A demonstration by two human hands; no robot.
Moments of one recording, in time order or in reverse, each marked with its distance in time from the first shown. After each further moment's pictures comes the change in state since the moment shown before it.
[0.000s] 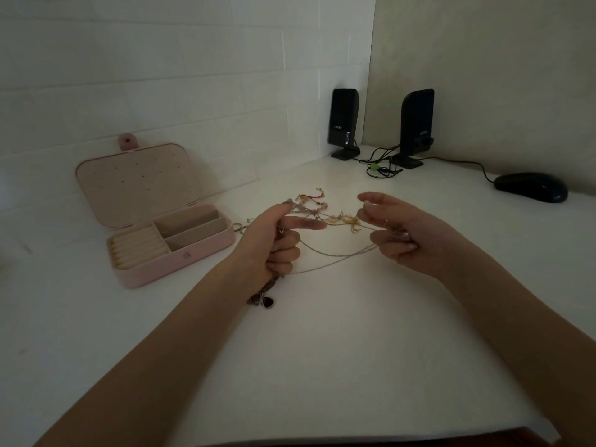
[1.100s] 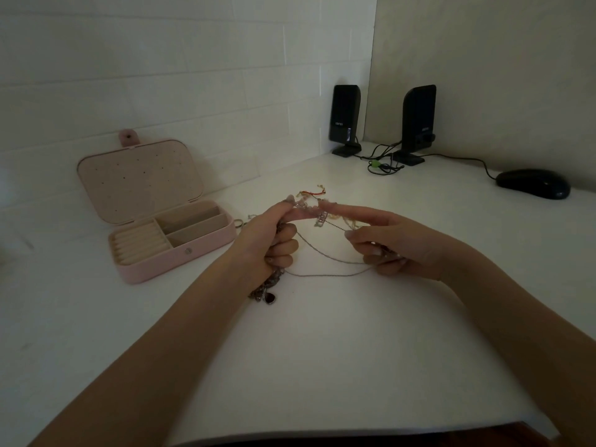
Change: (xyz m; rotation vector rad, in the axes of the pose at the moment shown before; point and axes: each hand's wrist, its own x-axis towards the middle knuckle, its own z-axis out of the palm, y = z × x) left_hand 0.000 -0.004 -0.003 -0.004 0.039 0.075; right_hand -0.011 0.004 0.010 -0.585 -0.309 0.010
